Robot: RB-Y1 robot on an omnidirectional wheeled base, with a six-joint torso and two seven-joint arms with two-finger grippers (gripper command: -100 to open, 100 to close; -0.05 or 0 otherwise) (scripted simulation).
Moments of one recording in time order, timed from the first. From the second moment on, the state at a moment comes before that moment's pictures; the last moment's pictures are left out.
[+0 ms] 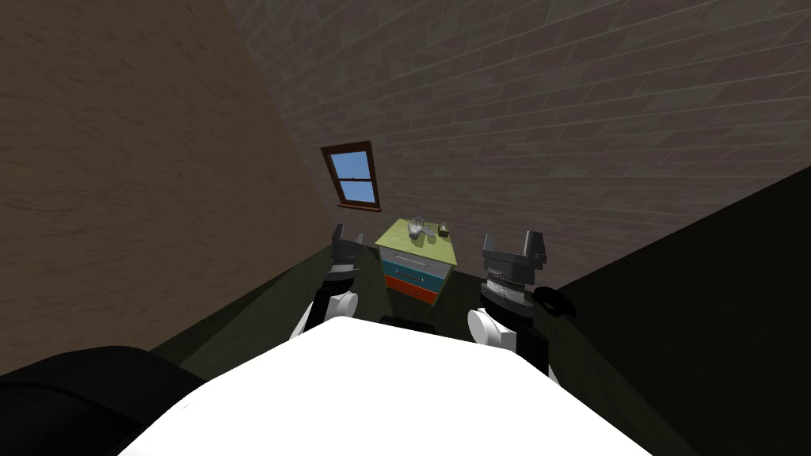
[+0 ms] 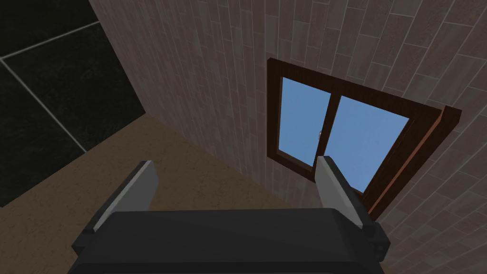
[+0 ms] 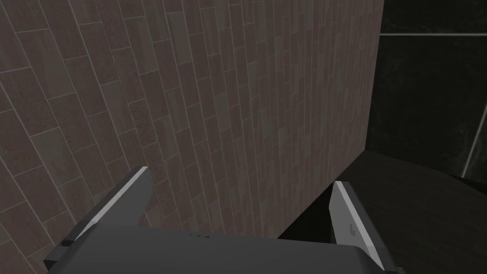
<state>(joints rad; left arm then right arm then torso) 0.50 -0.02 -0.01 -2.27 0.04 -0.41 0.17 0.47 0.01 0.06 -2.31 -0.12 -0.60 0.04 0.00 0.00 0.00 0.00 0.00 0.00</state>
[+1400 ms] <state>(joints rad) 0.49 0.08 -0.02 -2.22 0.04 -0.43 0.18 0.47 0.01 0.06 -2.31 -0.12 -0.60 0.04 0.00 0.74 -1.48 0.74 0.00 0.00</state>
